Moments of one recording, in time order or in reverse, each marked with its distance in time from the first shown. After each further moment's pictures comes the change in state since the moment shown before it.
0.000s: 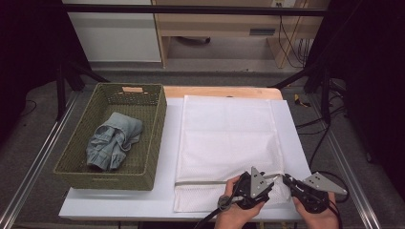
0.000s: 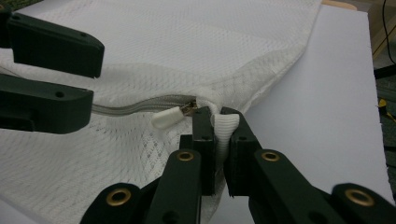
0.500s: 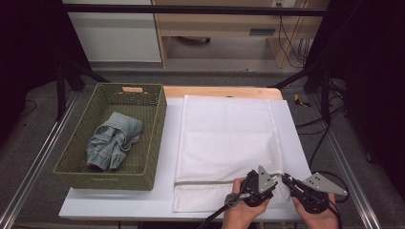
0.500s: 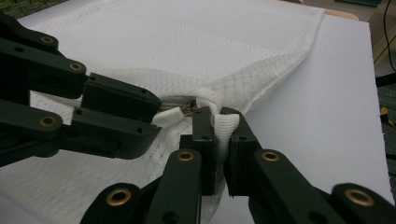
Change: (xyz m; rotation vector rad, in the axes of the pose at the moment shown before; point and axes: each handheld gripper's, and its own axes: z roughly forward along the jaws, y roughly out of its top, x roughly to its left) left arm -0.004 0.000 0.026 0.055 -0.033 -0.023; right arm 0.003 0.003 -0.002 -0.021 0.011 -0.013
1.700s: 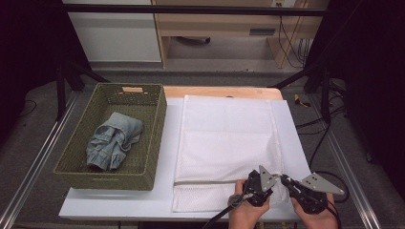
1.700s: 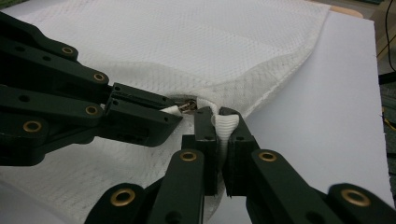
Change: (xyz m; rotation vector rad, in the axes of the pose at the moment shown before) left arm -0.004 -0.003 0.008 0.019 0.059 -0.063; right arm 0.006 0.003 0.000 0.036 -0.006 -0.031
